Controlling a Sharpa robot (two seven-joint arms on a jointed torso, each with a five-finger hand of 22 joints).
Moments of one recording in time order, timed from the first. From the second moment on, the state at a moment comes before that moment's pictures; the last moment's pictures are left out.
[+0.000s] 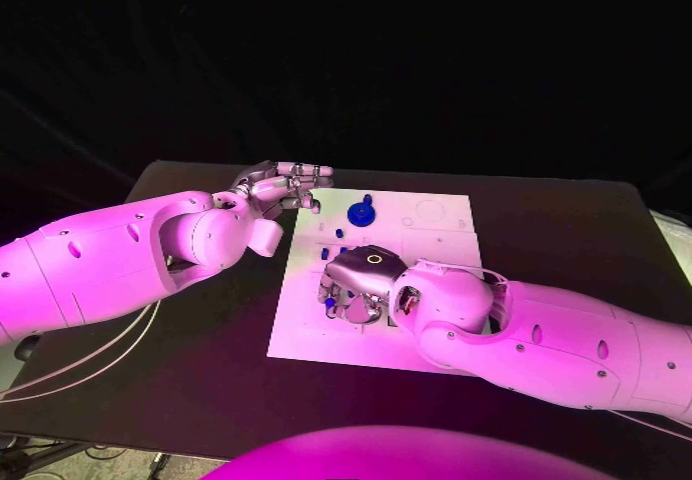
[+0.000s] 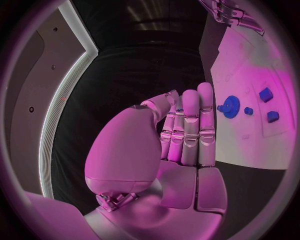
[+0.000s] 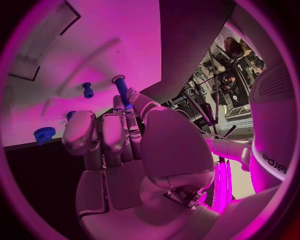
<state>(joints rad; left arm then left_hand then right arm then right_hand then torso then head) 1.21 -0.85 -0.03 1.49 0.05 -0.23 0.20 1.42 -0.15 0.49 -0.04 0.11 1.06 0.17 0.11 0.07 1.18 0.10 0.17 0.08 1.22 0.01 0.91 0.52 0.17 1.20 0.10 0.58 0.89 1.03 -0.58 -0.03 1.70 -1.79 -0.15 -0.26 1.37 -0.04 0.38 -0.07 0.05 1.18 0.12 0.10 0.10 1.21 0.06 0.14 0.07 1.47 -0.02 1.15 1.13 0.12 1.37 0.08 1.22 1.05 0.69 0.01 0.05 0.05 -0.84</state>
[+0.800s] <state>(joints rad) 1.21 -0.85 -0.03 1.49 0.05 -0.23 0.20 1.42 -0.15 0.49 -0.04 0.11 1.06 0.17 0.11 0.07 1.18 0.10 0.17 0.08 1.22 0.01 0.91 0.52 0.17 1.20 0.10 0.58 0.89 1.03 -0.59 -0.04 1.72 -1.83 -0.14 -0.27 1.37 -0.04 0.38 -0.07 0.05 1.18 0.11 0.09 0.10 1.21 0.06 0.13 0.07 1.47 -0.02 1.16 1.14 0.12 1.37 0.08 1.22 1.05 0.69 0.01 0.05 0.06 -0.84</state>
